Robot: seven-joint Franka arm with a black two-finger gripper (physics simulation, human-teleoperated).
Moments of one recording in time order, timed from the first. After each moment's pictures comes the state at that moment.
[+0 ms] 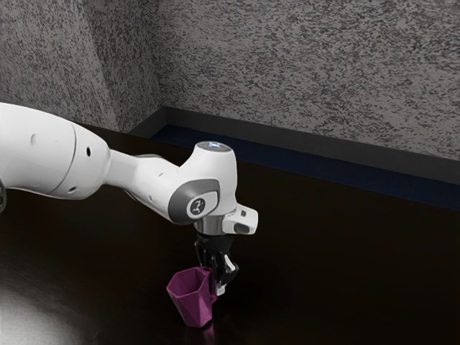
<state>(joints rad) -0.45 0.27 0.09 -2.09 -0.11 2.16 0.13</state>
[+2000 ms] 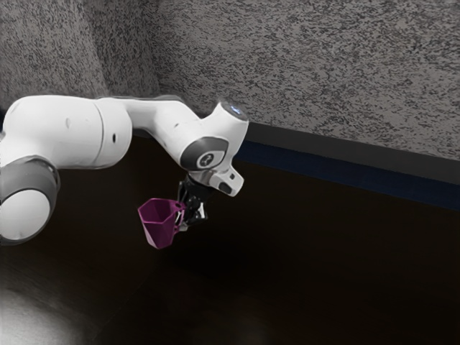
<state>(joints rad) -0.29 0.51 0.09 -1.63 0.32 1.77 0.30</state>
